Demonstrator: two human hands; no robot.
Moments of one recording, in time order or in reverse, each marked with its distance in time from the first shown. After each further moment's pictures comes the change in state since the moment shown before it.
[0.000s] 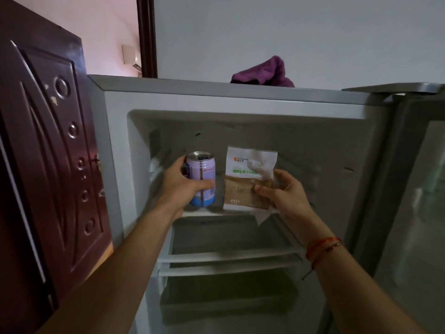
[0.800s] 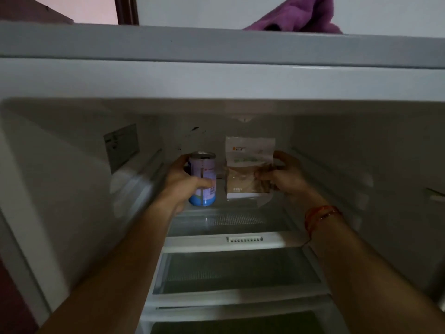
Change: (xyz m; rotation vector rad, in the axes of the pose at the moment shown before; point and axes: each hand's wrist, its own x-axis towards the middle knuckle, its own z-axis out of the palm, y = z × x) left_hand 0.139 -0.066 0.036 0.085 0.050 -0.088; right_hand 0.163 0.026 0.016 -0.121 -0.059 -0.016
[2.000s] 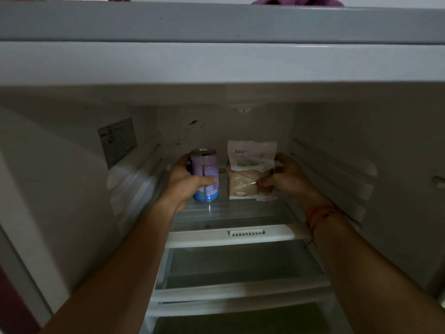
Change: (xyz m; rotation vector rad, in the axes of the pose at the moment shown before) left_hand 0.006 -0.015 0.002 -0.048 -0.067 0.005; right_hand 0.005 0.030 -0.006 -0.043 -0.060 0.085
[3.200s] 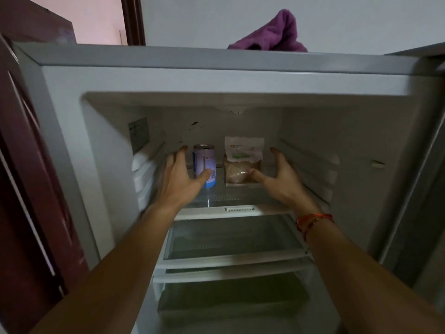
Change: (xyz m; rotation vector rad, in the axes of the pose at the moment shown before) left_hand -0.082 0.027 -0.018 0.650 0.170 0.281; right_hand -0.092 -0.026 0.003 -0.430 0.167 -0.129
